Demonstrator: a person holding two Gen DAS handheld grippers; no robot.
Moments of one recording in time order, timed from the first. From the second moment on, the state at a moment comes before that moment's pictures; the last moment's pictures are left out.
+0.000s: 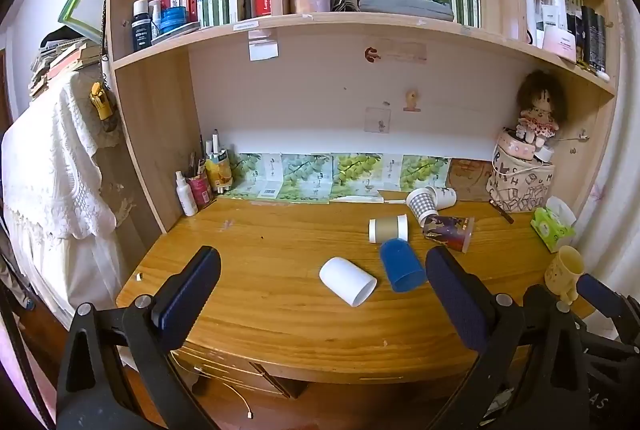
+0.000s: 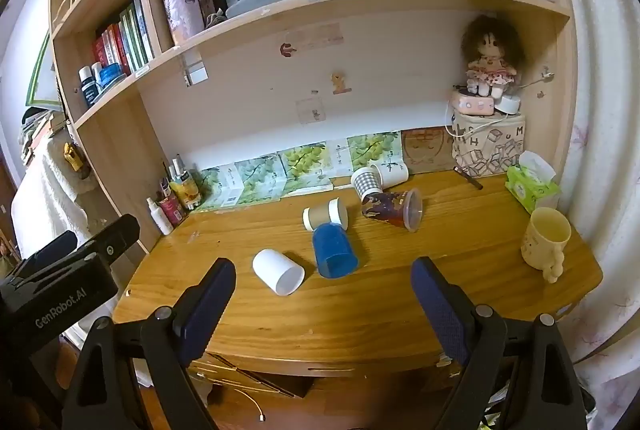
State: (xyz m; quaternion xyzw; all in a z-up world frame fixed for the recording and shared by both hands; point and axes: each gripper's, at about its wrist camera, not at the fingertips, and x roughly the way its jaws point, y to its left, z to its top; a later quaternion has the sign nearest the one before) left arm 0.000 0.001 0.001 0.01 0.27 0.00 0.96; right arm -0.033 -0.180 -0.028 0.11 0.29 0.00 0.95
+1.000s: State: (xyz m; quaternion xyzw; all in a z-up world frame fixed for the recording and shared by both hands) left arm -0.022 -0.025 -0.031 0.03 0.35 0.05 0.93; right arm -0.033 -0.202 -0.061 0.15 0.37 0.05 0.91
